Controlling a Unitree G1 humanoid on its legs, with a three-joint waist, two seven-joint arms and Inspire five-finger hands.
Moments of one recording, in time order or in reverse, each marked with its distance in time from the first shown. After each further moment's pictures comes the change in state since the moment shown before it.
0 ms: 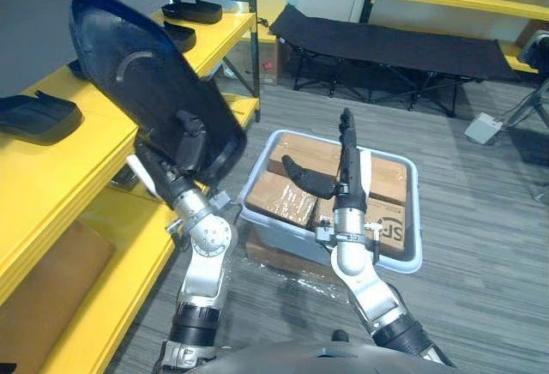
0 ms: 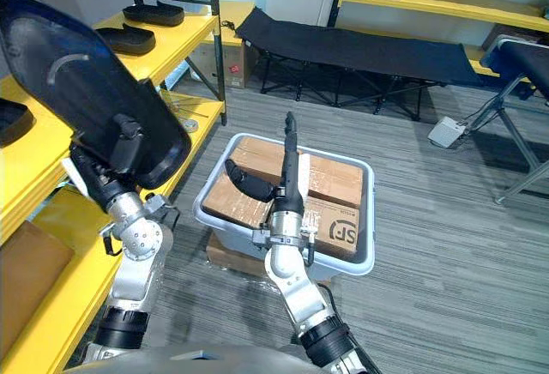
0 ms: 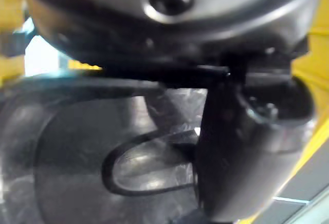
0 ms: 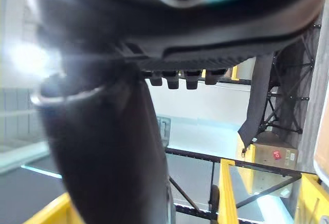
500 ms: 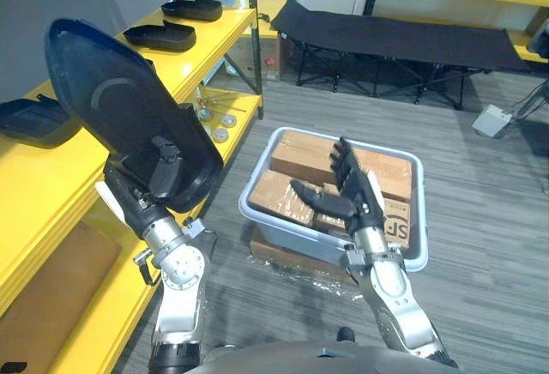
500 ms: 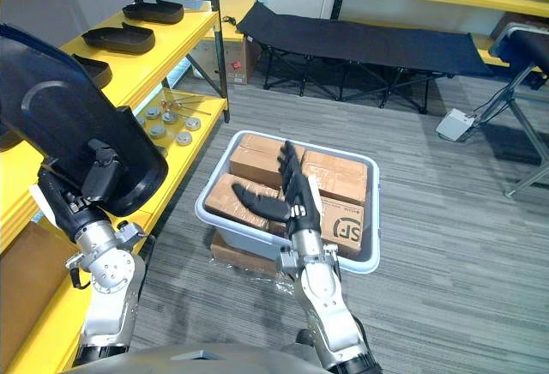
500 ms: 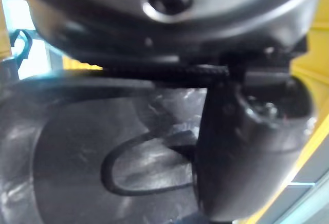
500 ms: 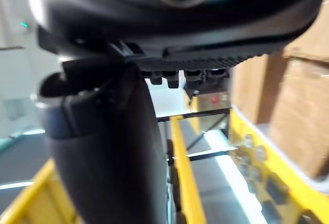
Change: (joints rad) left arm 0.217 0.019 0.092 -0.141 -0.122 -0.087 -0.241; right arm 0.222 -0.113 -0.122 -0.045 0.342 0.142 0.522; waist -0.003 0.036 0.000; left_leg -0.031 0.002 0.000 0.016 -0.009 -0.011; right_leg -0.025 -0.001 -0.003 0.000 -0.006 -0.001
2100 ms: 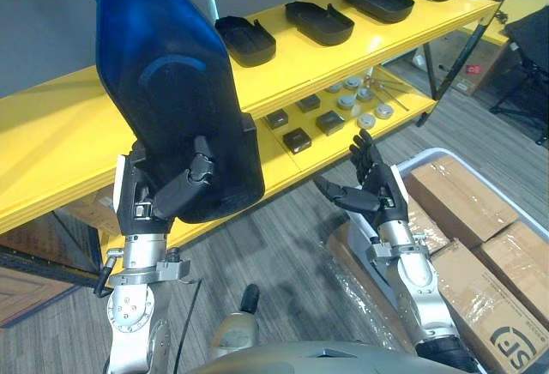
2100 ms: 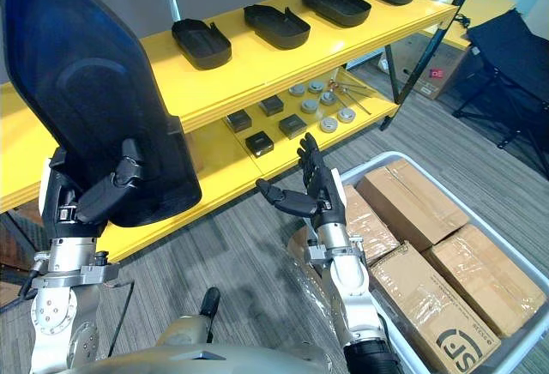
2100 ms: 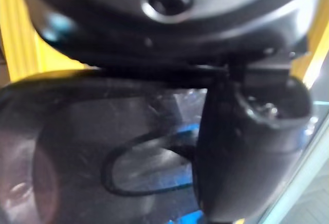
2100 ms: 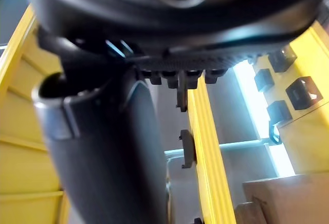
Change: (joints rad) left arm 0.157 0.136 0.072 -0.149 -0.263 -0.126 -0.698; right arm -0.136 -0.007 -0.202 0.118 0.023 -0.222 0.153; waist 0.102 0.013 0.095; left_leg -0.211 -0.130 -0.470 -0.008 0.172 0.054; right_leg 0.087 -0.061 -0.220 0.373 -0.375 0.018
